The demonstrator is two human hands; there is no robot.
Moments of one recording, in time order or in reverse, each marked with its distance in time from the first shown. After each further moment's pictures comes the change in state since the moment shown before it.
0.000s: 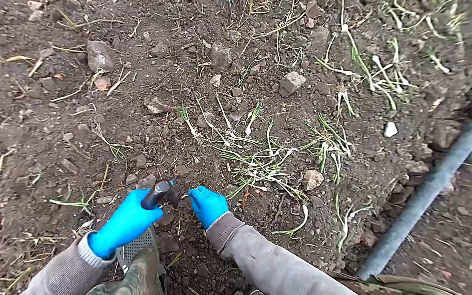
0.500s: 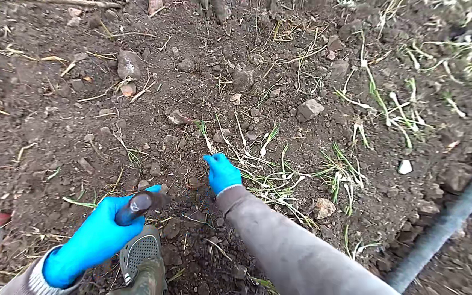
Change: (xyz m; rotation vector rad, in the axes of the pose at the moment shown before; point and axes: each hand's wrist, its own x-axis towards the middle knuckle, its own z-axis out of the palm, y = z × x) left_hand -0.038 -0.003 -0.053 0.010 0.250 0.249; right_hand 0.088 0.002 -0.071 -0.156 0.304 -0.052
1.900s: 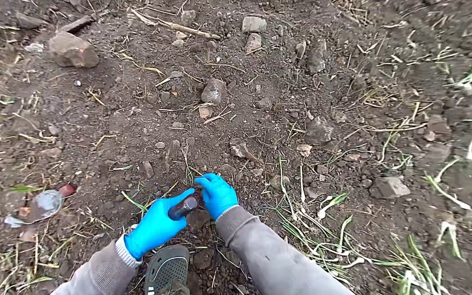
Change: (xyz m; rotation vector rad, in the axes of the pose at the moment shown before) left_hand 0.034 -0.070 -0.020 -0.178 0.093 -0.103; right_hand 0.049 -0.148 0.016 0.044 -0.109 -0.437
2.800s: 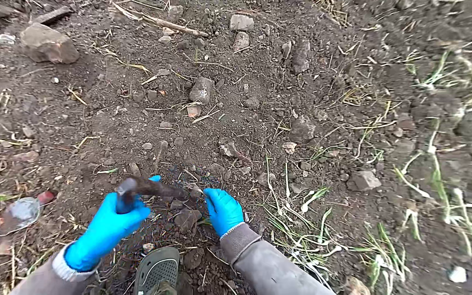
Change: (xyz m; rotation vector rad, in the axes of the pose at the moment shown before) left_hand -0.024 0.009 -0.045 -0.468 0.171 0.077; right_hand -0.048 0.034 0.011 -0.014 0.038 0.199
